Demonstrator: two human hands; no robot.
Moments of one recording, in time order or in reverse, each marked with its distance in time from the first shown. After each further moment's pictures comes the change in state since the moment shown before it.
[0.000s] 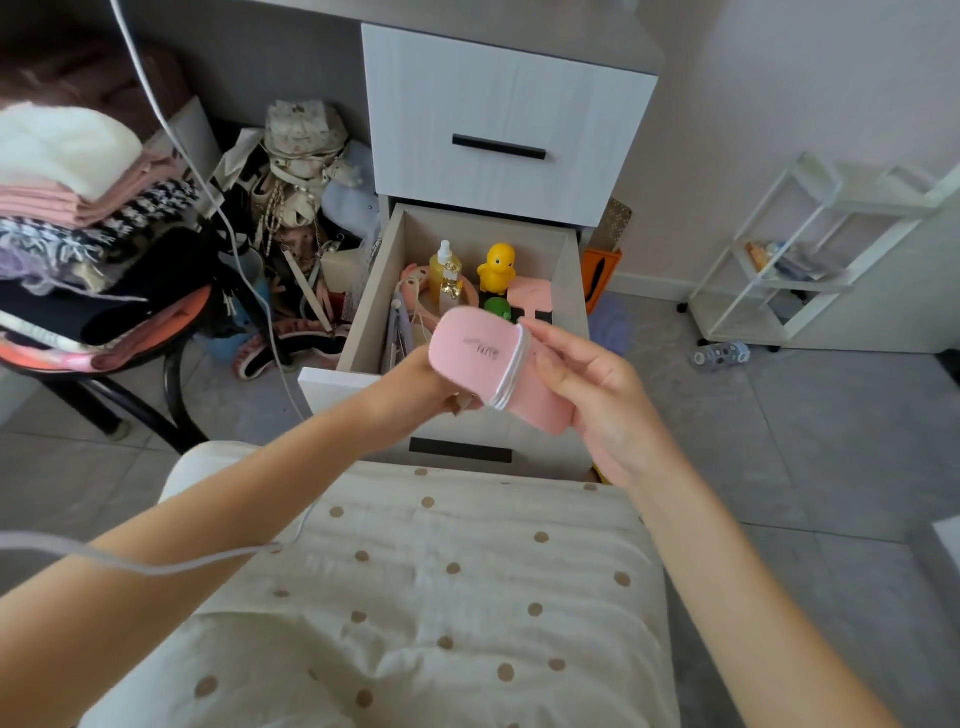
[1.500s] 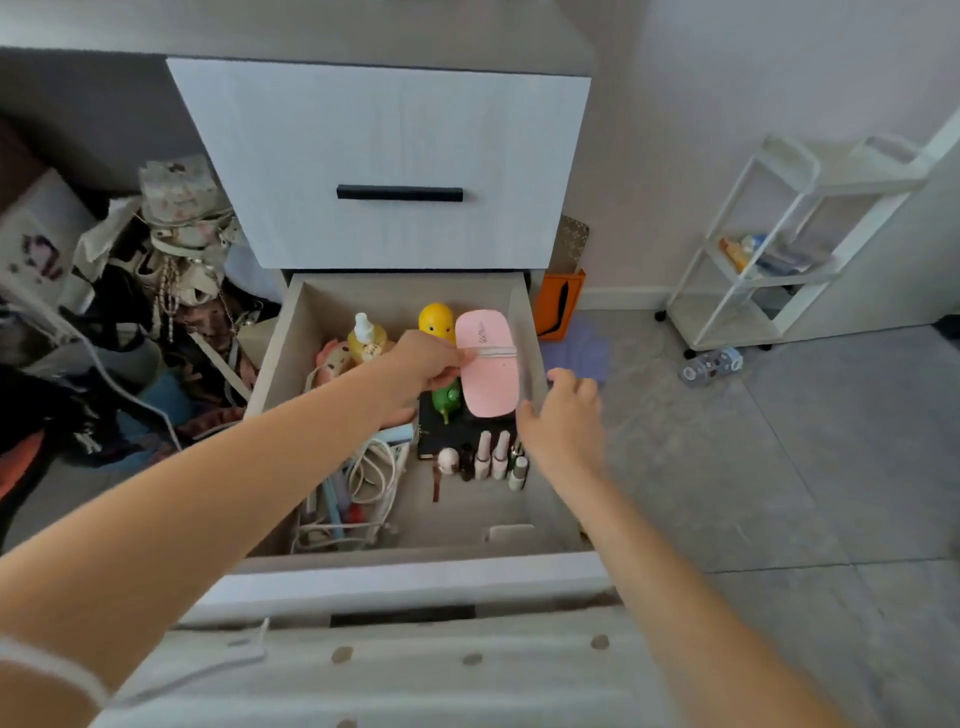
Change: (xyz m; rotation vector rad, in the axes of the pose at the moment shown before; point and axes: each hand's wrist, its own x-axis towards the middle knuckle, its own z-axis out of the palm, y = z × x) left_hand 0.278 -0.010 -0.035 0.073 0.402 -0.428; right_hand 0.186 0.089 -0.087 -0.996 0.558 0.219
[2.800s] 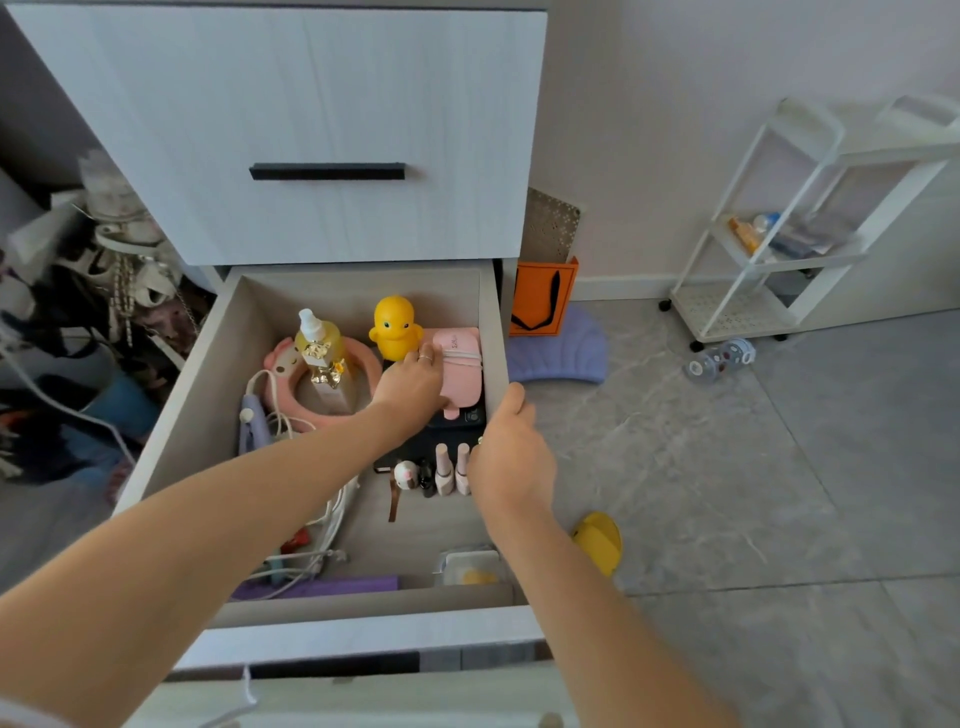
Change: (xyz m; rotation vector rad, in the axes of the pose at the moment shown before) left_hand 0.106 -0.057 0.048 1.596 0.170 0.548; right_hand 0.028 0.025 0.043 -0.157 -0.098 -0.038
